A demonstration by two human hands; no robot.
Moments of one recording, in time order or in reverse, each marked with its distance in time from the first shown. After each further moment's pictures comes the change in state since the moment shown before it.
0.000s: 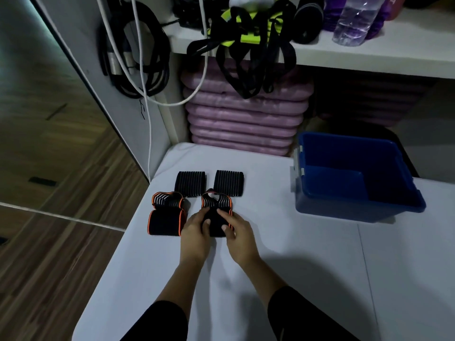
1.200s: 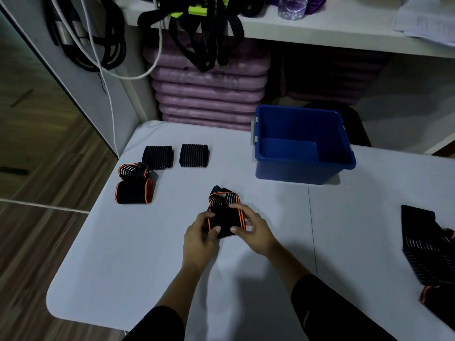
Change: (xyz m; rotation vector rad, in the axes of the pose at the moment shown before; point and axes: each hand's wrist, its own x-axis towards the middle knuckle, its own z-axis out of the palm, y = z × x) left_hand -0.117 0.040 0.053 -0.188 -0.170 -0.066; right_hand -0.098 0.031 -0.128 0.131 -0.166 0.107
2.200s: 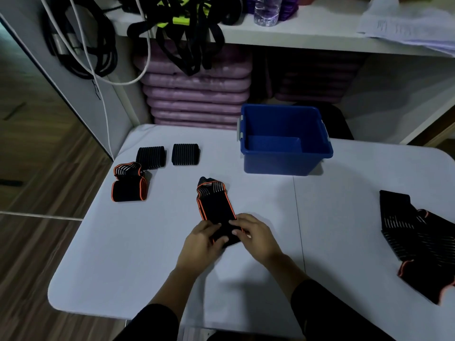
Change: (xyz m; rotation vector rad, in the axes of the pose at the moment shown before) left_hand -0.030 0.005 0.001 0.385 -0.202 0.272; right_hand -0.050 0.009 -0.005 -0.342 0.108 -0.103
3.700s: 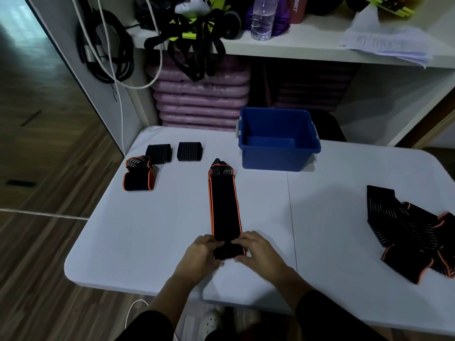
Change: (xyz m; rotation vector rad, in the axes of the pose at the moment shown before) left_hand -0.069 0.009 0.006 0.152 -0.195 0.080; right_hand -0.079 -0.007 -0.005 -0.250 -0.202 -0.080
